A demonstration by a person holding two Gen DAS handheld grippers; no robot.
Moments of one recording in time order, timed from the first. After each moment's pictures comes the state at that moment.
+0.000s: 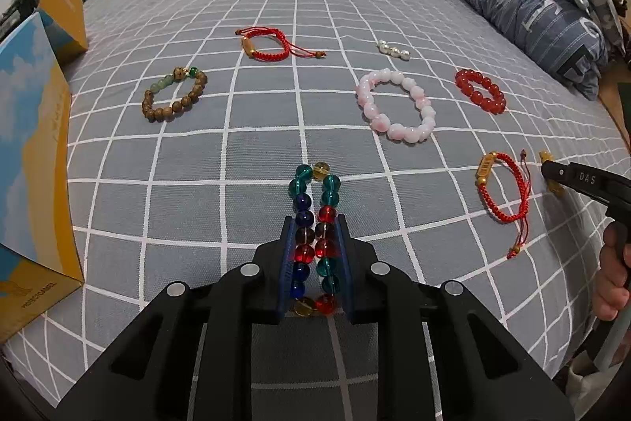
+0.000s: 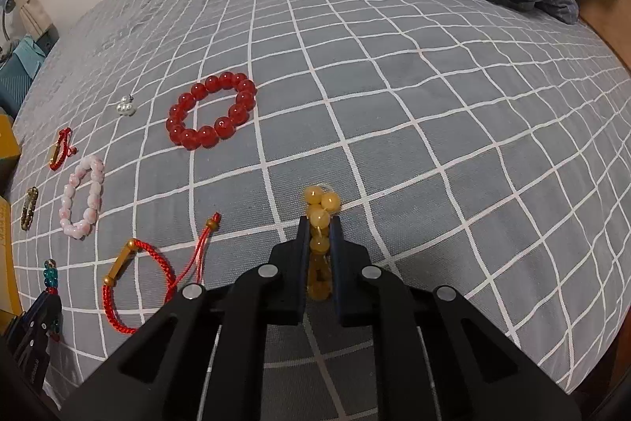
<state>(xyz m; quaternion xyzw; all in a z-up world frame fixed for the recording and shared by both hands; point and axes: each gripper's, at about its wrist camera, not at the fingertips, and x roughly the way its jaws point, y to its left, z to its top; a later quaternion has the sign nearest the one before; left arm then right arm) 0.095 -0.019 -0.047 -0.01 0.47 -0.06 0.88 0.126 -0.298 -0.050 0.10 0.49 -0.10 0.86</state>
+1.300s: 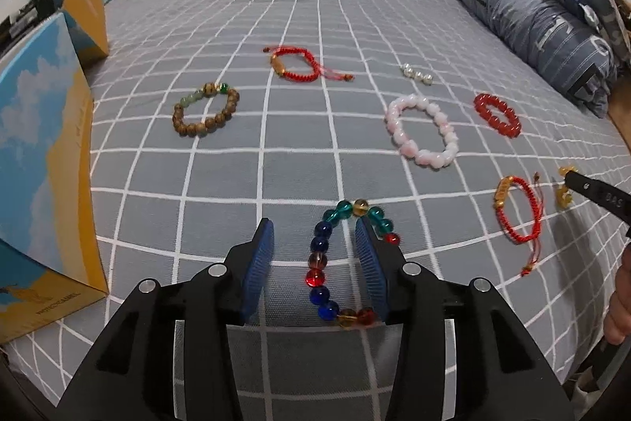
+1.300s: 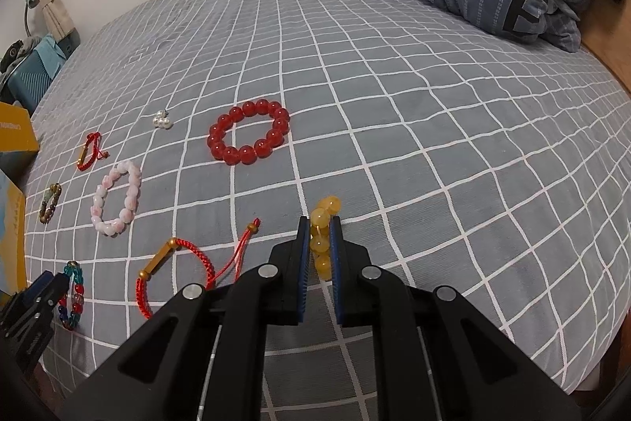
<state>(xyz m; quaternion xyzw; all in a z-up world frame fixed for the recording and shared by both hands) 0.099 -0.005 -0.043 -0.01 0.45 -0.03 0.89 0.109 -0.282 -0.025 0.09 0.44 -0.08 0.89</state>
